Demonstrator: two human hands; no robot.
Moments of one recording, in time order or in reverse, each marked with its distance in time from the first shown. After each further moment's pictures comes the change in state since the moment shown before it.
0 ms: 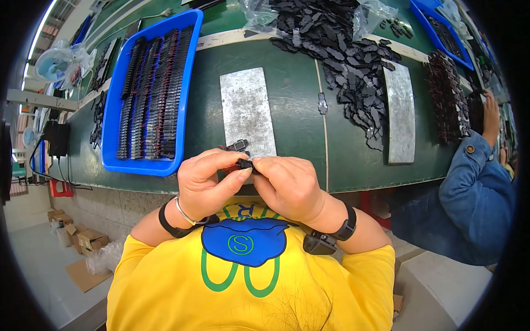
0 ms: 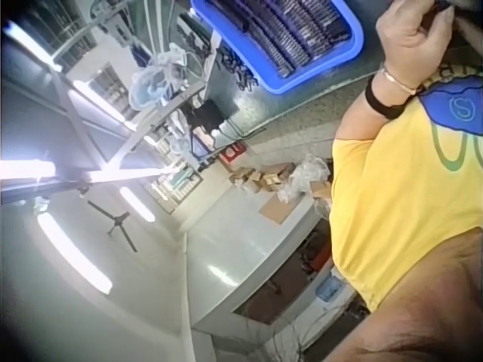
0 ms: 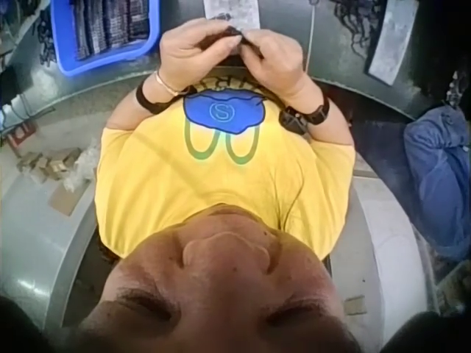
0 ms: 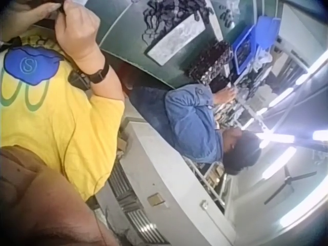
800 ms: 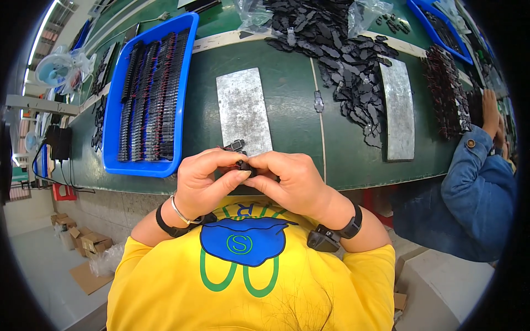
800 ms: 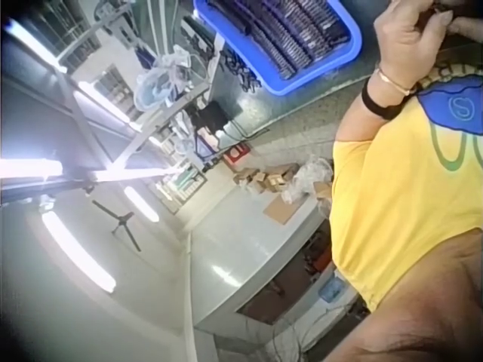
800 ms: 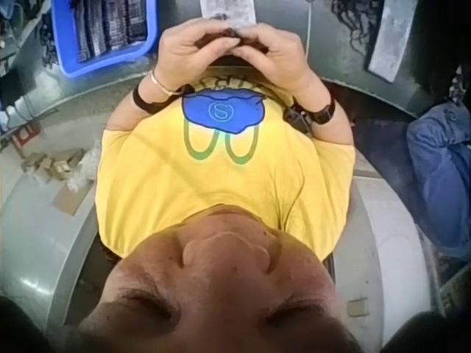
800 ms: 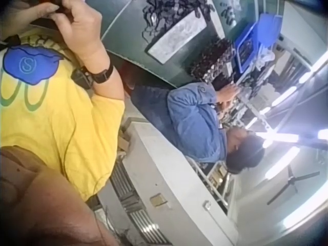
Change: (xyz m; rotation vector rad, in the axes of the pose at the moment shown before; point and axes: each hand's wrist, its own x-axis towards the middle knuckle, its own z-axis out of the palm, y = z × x) left_hand 0.004 0.000 -0.003 0.004 -0.099 -0.038; right_hand 0.003 -0.001 -0.016 0.397 -0.241 0.425
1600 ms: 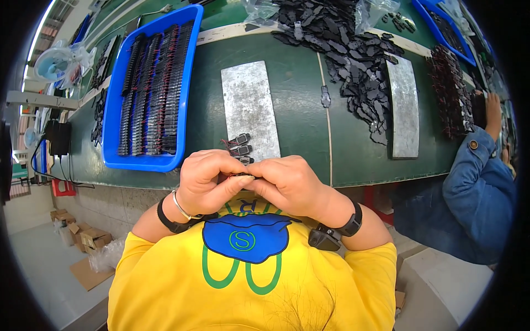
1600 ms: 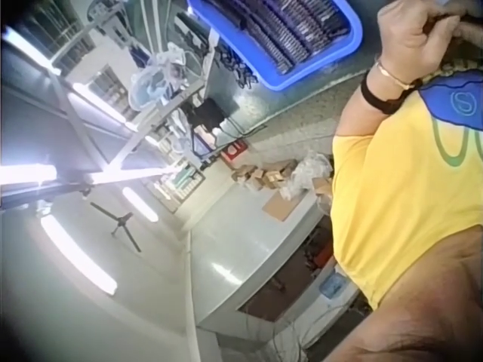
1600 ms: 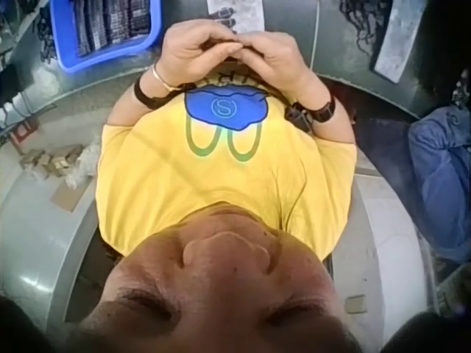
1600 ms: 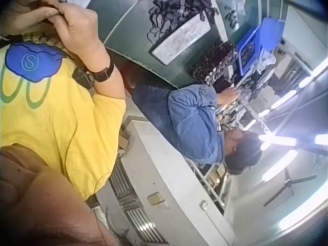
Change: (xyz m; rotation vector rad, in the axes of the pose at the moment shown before) left_hand -0.002 -0.008 -0.006 0.003 -0.058 0.191; right_hand 0.003 0.005 0.010 -0.050 -0.085 -0.214
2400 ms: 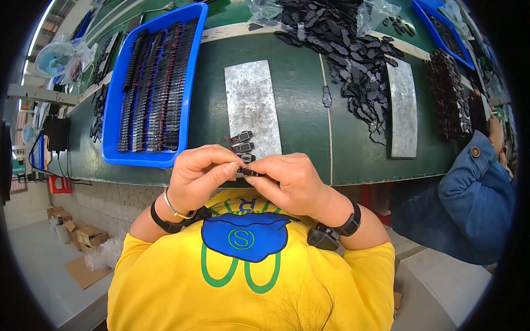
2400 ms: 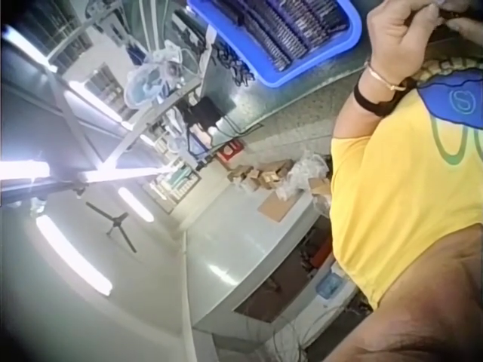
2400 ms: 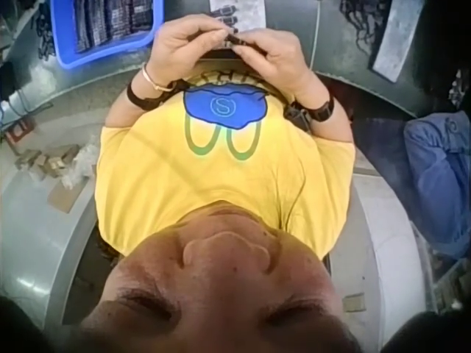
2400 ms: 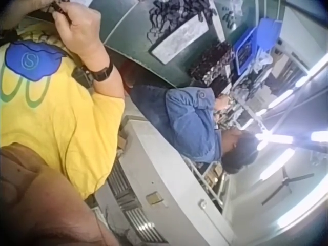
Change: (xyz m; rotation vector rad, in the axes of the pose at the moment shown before) left_hand -0.012 0.008 -0.013 -0.211 -0.017 -0.259; right_hand 0.000 -0.005 0.001 -0.026 0.025 0.038
